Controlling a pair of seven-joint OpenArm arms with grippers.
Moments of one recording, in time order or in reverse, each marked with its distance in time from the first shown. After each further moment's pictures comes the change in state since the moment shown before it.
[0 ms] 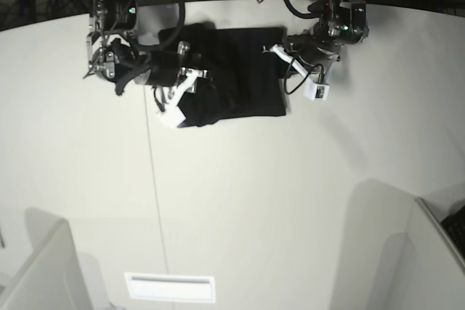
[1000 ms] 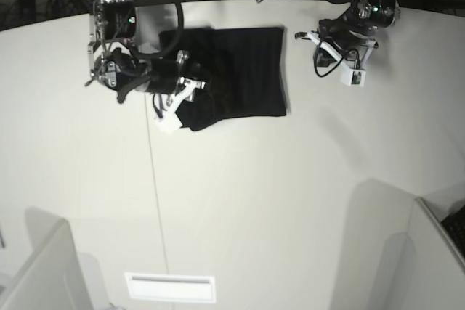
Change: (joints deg) left arm 9.0 -5.3 -8.6 9.4 -0.5 -0.1 0.4; right arm 2.8 0.8 -0.3 -6.2 0.2 0.0 3.1
